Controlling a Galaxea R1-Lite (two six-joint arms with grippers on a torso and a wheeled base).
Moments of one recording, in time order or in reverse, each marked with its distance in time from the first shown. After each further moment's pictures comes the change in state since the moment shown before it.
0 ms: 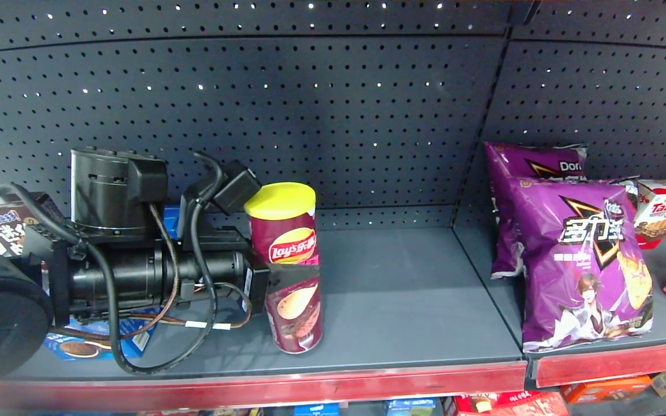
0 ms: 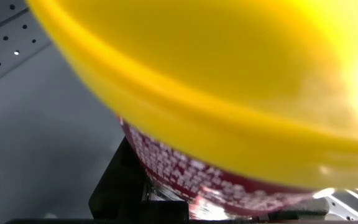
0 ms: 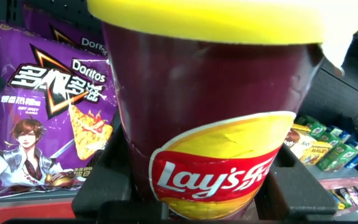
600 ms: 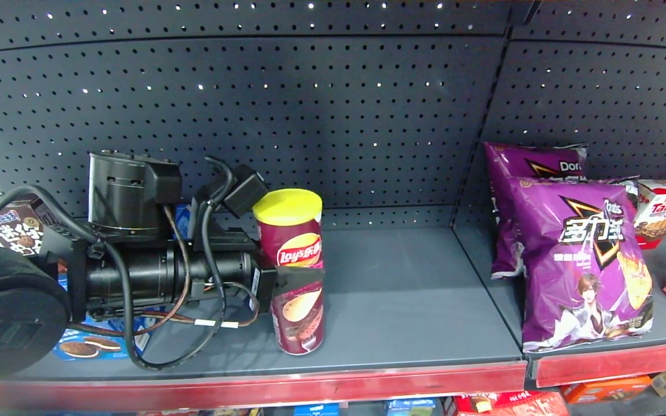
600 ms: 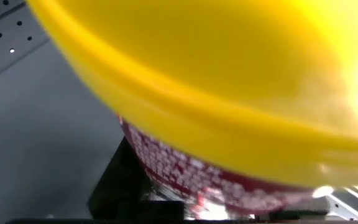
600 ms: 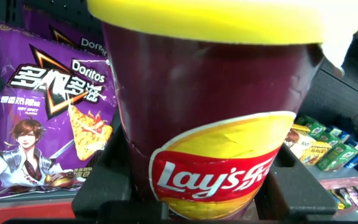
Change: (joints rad) left arm -0.002 0.028 -0.010 -0.004 0.000 0.000; right arm 0.000 -0.002 0.000 0.000 -0.001 0.000
